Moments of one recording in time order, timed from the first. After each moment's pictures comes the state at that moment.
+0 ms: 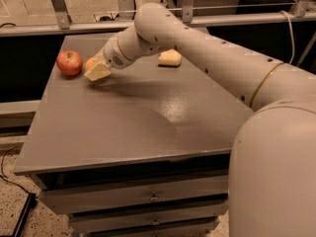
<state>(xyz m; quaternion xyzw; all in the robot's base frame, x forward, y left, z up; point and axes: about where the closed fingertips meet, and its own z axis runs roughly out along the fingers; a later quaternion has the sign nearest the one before) 0.703 0.165 0.858 -0.58 0.67 0.22 0.41</state>
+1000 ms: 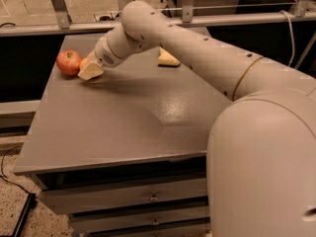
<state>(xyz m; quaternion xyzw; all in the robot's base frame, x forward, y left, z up) 0.714 0.193 0.852 -0.59 0.67 0.21 0.40</state>
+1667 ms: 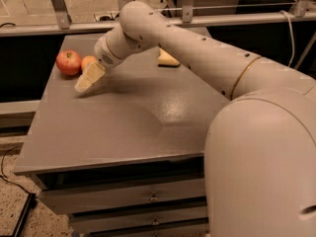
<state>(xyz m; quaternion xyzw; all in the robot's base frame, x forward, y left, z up) 0.715 0.195 0.850 -0.59 0.67 0.21 0.40</state>
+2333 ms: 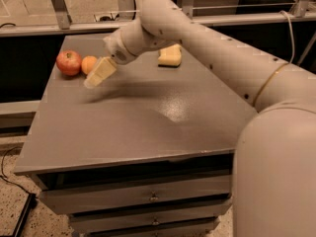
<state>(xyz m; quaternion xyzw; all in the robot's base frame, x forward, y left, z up) 0.696 0.164 0.876 -0.59 0.65 0.24 0.41</state>
